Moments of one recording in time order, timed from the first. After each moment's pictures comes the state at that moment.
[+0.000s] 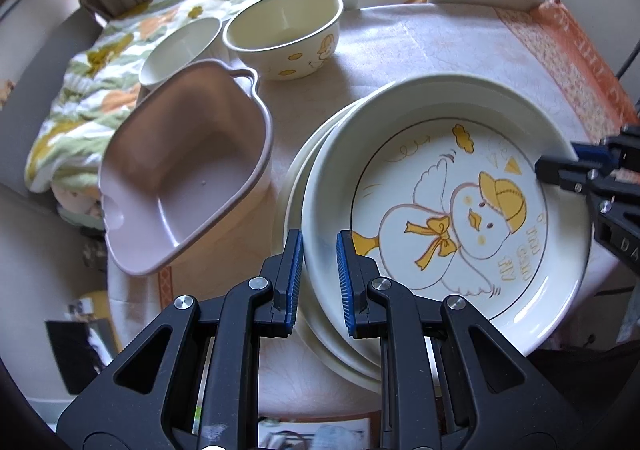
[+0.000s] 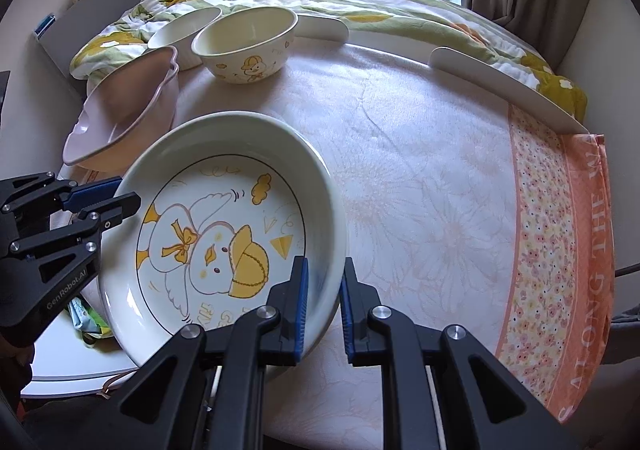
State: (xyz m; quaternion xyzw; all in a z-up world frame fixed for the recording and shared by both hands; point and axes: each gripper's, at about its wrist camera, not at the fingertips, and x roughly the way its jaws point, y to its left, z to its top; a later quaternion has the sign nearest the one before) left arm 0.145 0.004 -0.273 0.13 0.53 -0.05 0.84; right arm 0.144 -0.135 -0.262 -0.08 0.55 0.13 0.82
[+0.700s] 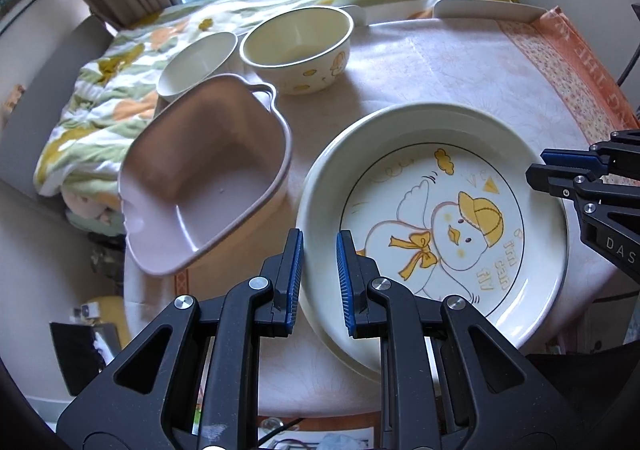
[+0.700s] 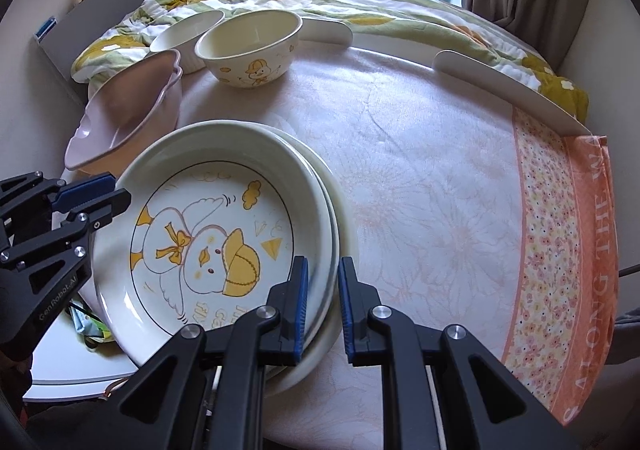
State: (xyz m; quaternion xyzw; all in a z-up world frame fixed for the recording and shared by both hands) left arm 0.136 0.013 -0.259 0.13 0.50 -0.04 0.85; right arm 0.145 -0.132 -0.263 -0.07 0.54 0.13 0.83
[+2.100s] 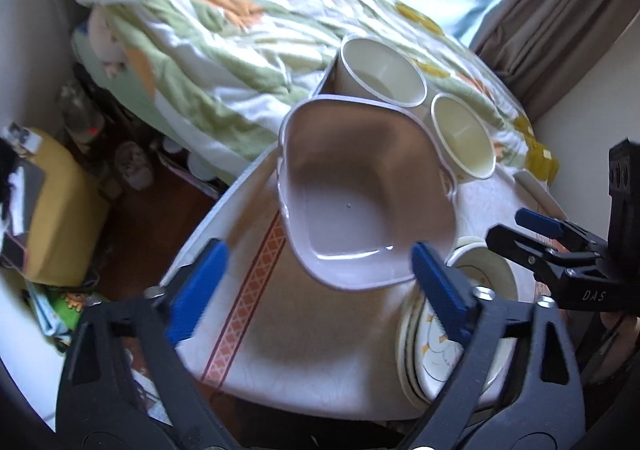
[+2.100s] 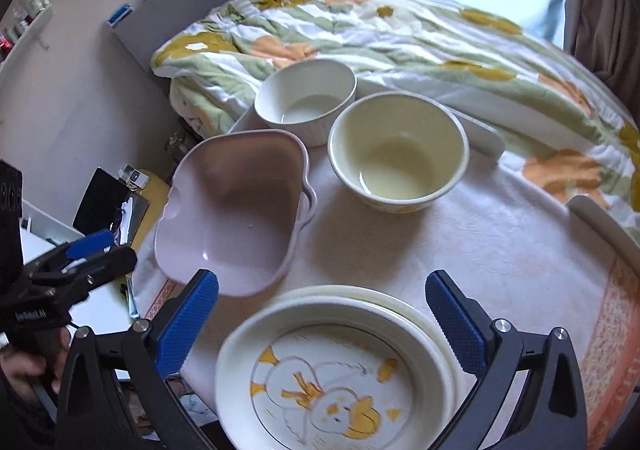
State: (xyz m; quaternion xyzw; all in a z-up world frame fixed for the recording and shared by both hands) left arm 0.152 0.199 -0.246 -0.22 0.51 0.04 0.83; right arm 0.243 -0.019 -0.229 -0.06 0.55 0.28 0.78
